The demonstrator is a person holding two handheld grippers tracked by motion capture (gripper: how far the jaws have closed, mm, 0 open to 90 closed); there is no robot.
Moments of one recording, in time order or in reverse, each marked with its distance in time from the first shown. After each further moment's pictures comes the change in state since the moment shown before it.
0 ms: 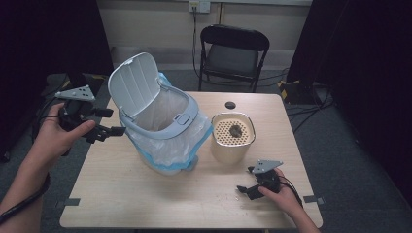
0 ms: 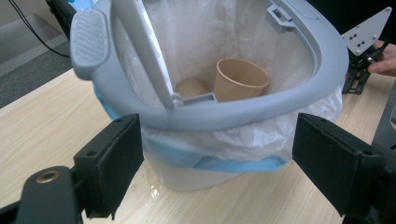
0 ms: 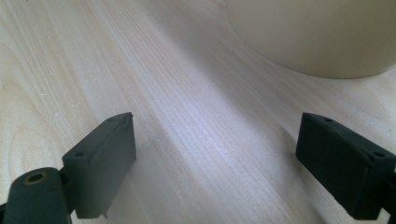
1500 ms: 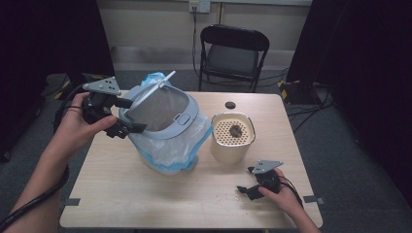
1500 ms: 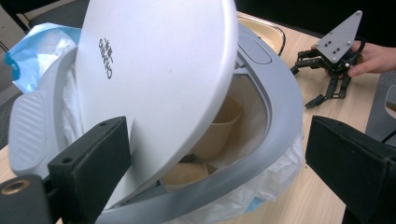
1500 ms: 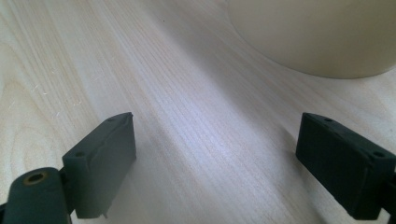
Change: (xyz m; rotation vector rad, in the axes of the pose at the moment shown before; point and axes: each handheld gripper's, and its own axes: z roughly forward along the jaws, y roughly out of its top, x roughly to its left) left arm -0.035 0.044 0.020 0.013 -0.037 0.124; right arm 0.001 0.000 0.000 0.000 0.002 -0.001
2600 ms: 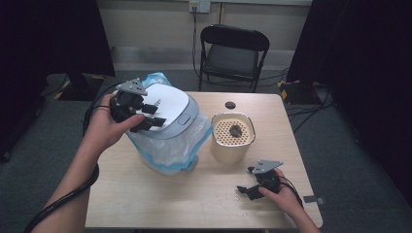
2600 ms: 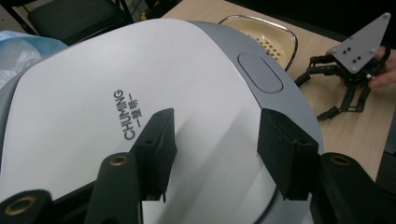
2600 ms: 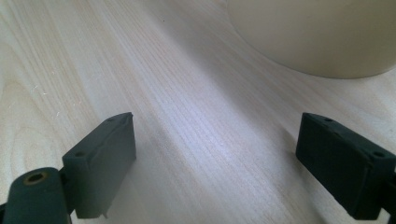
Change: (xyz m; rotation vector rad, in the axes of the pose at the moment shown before) left arm -0.009 0.021 0.047 0.021 0.035 -0.023; right arm 0.000 0.000 0.000 0.000 0.000 0.000
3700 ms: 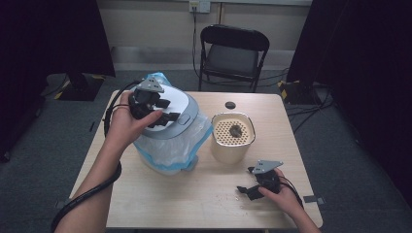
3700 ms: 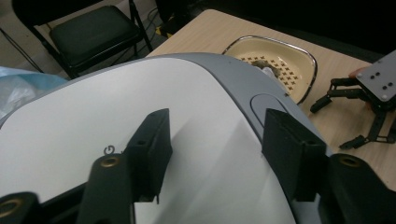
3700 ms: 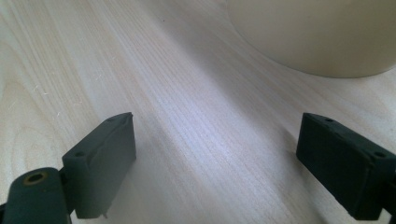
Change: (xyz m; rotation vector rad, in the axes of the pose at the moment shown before) left arm -0.007 0.015 0.030 -0.046 0.068 -0.002; right arm 0.000 0.000 0.000 0.000 -0.001 0.002
